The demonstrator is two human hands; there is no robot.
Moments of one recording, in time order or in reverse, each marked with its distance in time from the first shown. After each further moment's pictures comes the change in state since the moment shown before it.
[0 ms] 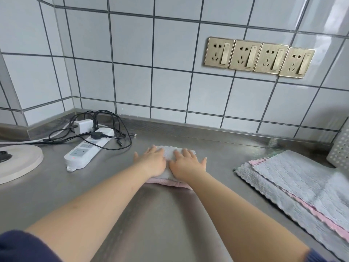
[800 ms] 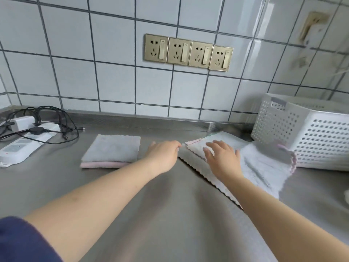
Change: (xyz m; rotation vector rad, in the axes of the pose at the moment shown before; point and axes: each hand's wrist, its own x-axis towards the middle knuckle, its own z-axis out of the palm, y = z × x) left_hand -0.074 0.179 0.019 -0.083 0.208 0.450; right_hand -0.145 0.206 -0.064 0.056 0.509 0.215
